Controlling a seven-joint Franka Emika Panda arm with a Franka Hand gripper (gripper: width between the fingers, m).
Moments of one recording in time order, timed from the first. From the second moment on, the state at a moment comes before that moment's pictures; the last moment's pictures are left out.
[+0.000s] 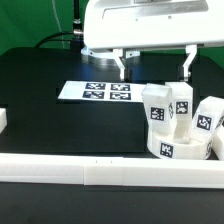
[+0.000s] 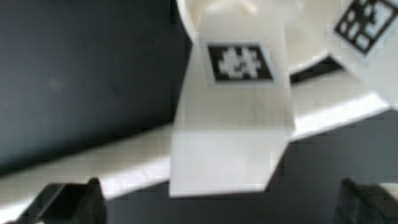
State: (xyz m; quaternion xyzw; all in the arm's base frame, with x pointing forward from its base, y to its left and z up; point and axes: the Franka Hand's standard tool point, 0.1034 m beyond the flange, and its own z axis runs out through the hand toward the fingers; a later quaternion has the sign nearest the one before) arm 0.589 0.031 0.113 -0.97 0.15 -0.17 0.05
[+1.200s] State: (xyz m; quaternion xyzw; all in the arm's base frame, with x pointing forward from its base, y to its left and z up) arm 0.587 0.036 0.105 -0.99 -0.08 -0.03 0.06
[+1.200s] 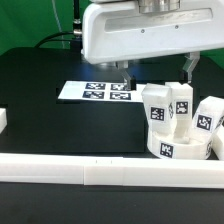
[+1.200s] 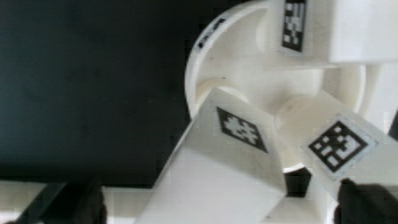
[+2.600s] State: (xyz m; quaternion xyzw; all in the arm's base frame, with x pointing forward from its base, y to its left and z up) arm 0.590 0.048 0.092 -0.88 -0.47 -0.03 0.02
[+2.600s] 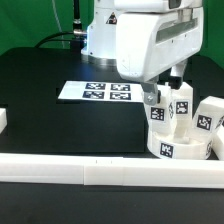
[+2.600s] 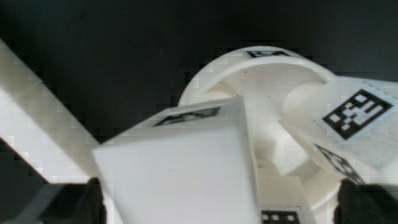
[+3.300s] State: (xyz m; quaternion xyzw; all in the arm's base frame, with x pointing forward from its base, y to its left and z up) arm 0.592 0.040 0.092 -0.89 -0.45 -0.03 0.02
